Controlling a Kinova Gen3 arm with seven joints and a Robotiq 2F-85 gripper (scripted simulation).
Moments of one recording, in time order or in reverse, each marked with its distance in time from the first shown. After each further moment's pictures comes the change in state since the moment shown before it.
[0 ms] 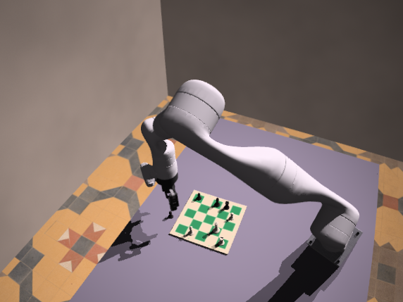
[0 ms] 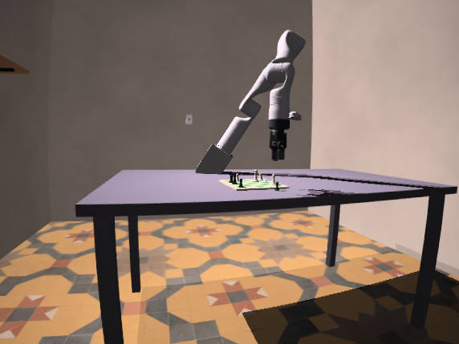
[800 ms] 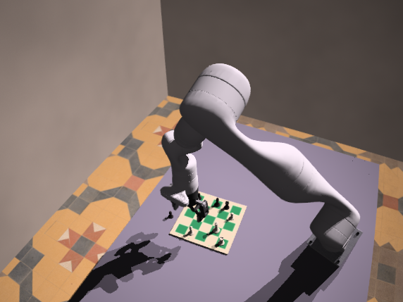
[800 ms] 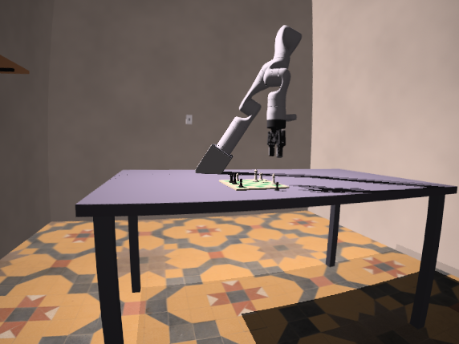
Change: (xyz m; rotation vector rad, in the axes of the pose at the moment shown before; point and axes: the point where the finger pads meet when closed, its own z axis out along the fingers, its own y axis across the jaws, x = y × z) arm -0.035 -0.087 -0.008 0.005 -0.001 -0.622
